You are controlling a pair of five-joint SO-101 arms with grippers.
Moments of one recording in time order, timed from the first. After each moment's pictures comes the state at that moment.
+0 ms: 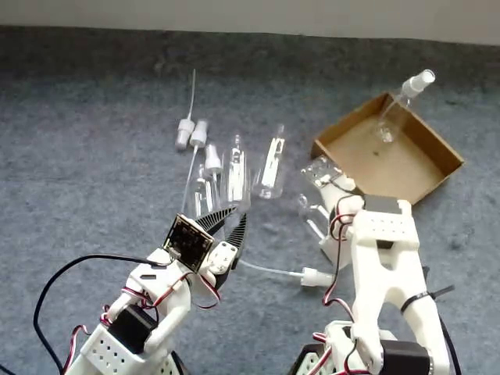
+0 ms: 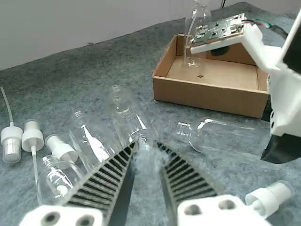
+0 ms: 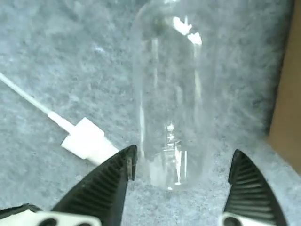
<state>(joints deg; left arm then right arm) 29.5 -104.0 95.9 33.7 5.6 -1.0 -25.5 47.3 68.3 41.3</state>
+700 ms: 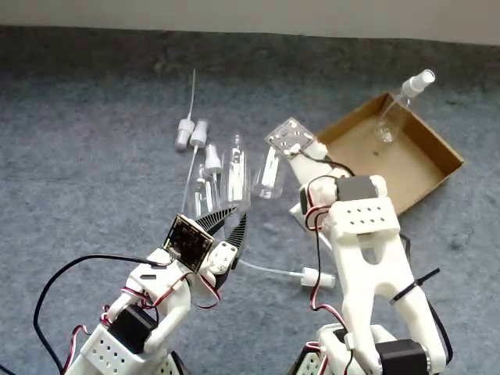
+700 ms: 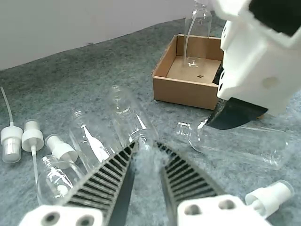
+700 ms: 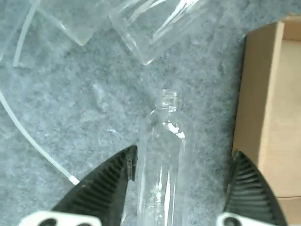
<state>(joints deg) 29.5 -104.0 95.9 33.7 5.6 -13.6 -25.5 36.0 64.5 33.9</state>
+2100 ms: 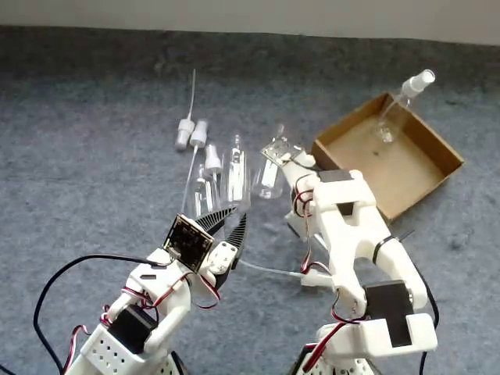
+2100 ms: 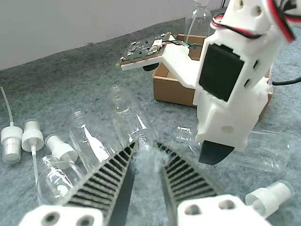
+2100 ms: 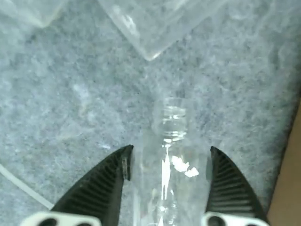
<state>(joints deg) 29.5 -104.0 95.9 33.7 5.6 -13.5 -3.9 36.0 54.8 33.8</state>
